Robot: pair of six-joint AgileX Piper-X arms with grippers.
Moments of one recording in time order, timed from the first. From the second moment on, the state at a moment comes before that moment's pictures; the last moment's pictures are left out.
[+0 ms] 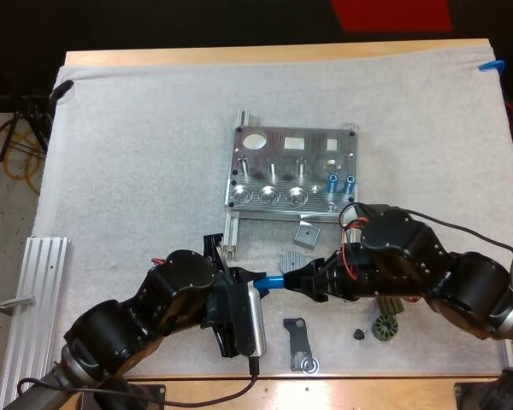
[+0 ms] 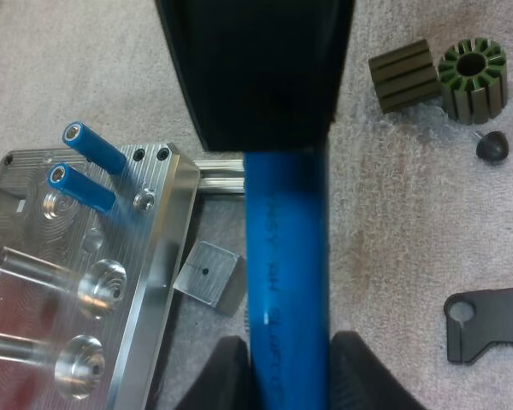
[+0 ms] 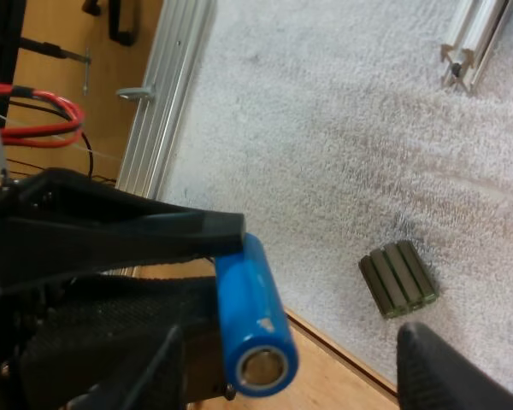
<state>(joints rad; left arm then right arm) -0.84 0.76 -0.77 0.81 0.15 -1.11 0.90 1.06 -0.97 0.71 -0.35 -1.08</state>
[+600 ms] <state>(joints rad) -0.84 0.76 -0.77 0.81 0.15 -1.11 0.90 1.10 -0.97 0.66 -0.39 -1.01</state>
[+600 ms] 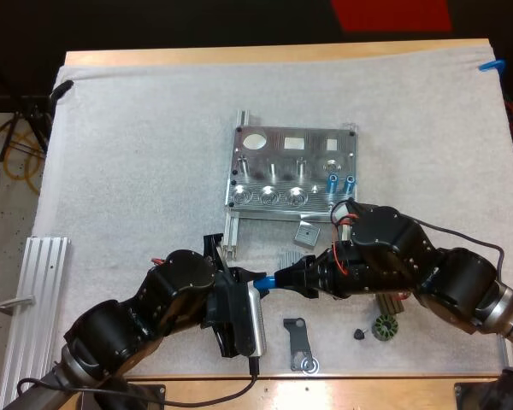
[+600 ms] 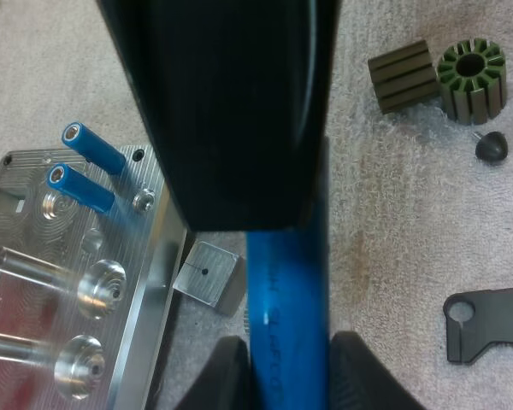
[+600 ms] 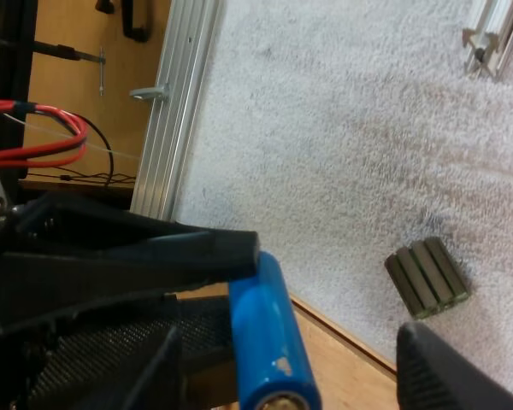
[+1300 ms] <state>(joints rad) -0.84 0.76 -0.77 0.81 0.17 -1.11 0.90 1.10 -0.97 0.65 -0.40 -0.99</state>
